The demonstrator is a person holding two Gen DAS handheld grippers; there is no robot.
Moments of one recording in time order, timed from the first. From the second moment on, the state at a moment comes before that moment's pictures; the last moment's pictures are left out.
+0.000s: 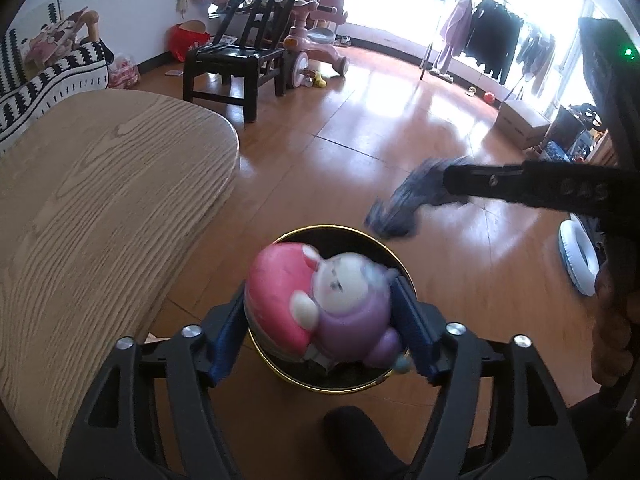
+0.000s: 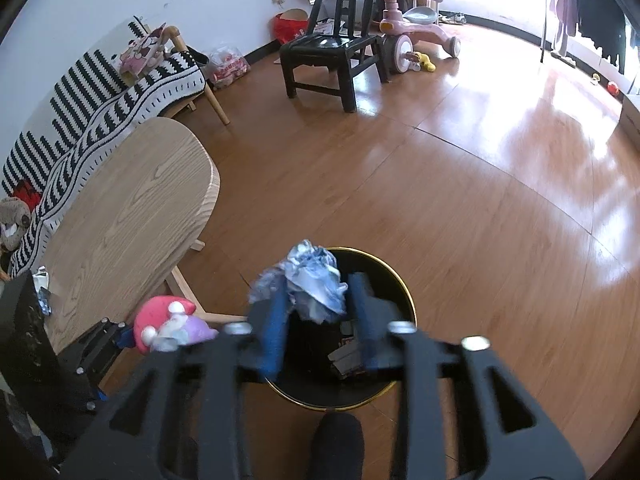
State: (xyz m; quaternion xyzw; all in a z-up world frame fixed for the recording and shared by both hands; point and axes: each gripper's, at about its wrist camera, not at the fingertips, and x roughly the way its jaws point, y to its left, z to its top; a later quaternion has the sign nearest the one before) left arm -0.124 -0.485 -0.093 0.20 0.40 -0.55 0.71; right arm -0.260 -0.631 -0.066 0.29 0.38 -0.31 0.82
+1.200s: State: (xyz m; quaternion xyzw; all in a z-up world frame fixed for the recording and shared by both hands) left arm 0.065 -0.143 -0.004 0.09 0.35 -0.25 0.90; right arm 0.001 -0.394 0.003 0.20 0.38 -0.08 0.90
